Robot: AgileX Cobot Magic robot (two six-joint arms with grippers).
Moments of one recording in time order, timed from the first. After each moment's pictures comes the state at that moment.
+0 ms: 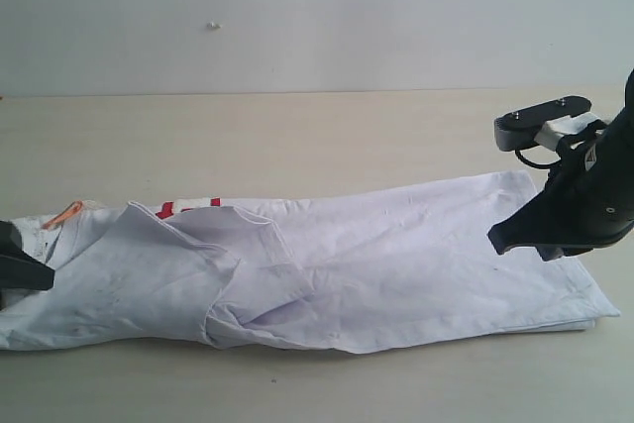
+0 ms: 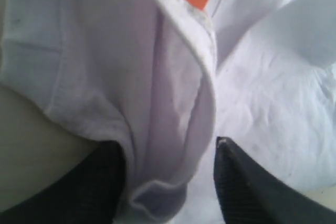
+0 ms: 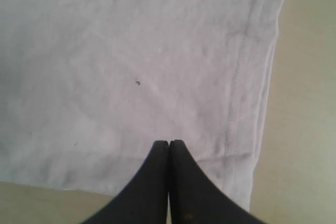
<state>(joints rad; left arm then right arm) 0.36 1.95 -0.83 -1.06 0.85 1.12 0.10 1.61 -0.85 -0.09 0.61 0.01</state>
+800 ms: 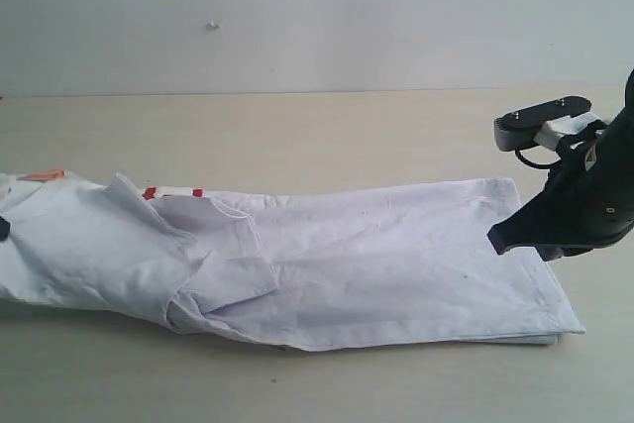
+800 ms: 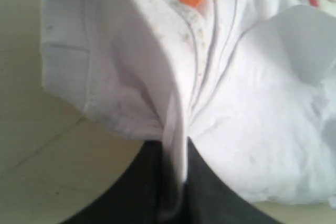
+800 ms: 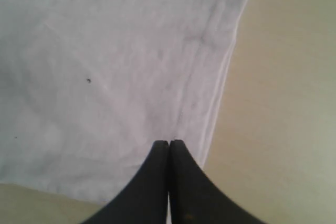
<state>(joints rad) 0.32 1.83 -1.03 -0.73 0.87 0.71 0.10 1.61 -0.85 -0.08 0.61 0.01</state>
